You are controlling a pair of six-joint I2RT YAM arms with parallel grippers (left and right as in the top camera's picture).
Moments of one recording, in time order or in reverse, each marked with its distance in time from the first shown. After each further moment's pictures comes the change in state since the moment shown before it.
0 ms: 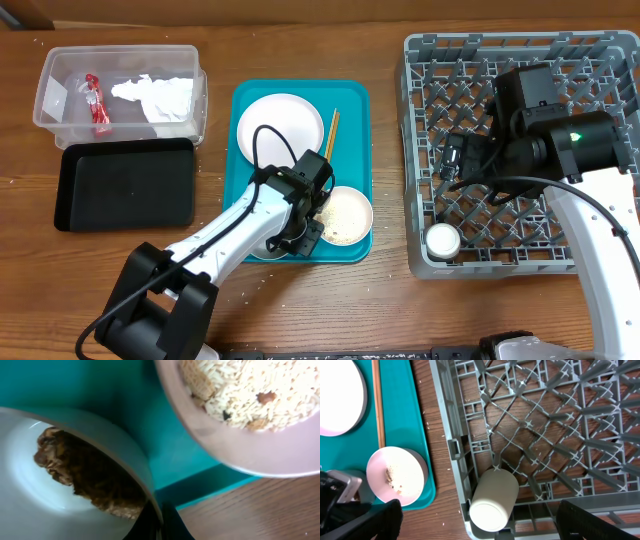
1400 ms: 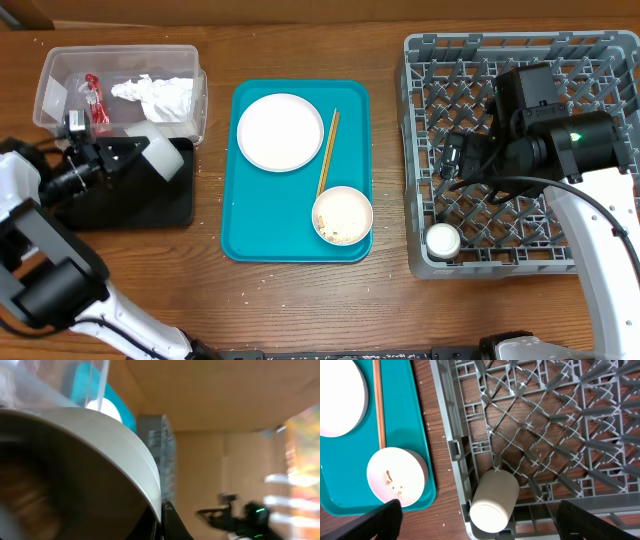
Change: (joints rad) left arm 1.268 0.385 0.436 -0.383 1.363 0.535; right arm 0.000 0.000 0.000 0.004 0.000 0.000
